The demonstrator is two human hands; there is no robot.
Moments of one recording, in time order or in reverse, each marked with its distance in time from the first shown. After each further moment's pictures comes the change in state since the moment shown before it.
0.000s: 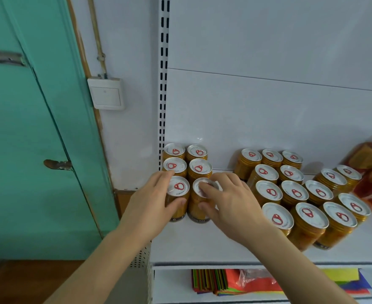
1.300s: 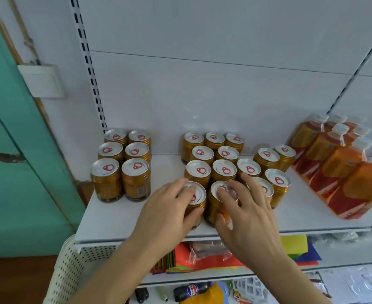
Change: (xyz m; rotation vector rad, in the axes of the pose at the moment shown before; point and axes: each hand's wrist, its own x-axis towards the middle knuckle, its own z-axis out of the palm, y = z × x) left_hand -0.025 0.150 0.108 0.154 -0.052 0.218; right_hand -0.147 0.123 -0.005 0.024 0.176 0.175
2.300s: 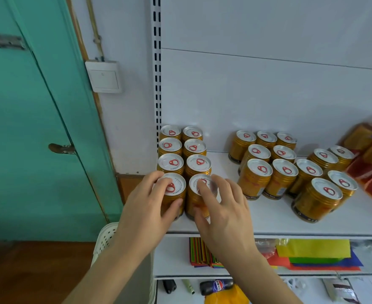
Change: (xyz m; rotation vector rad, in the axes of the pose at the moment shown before) left_hand -0.079 -0.133 -0.063 -0.089 0.235 -0.164; right_hand 0.031 -0.171 0.046 0.143 0.143 -0.047
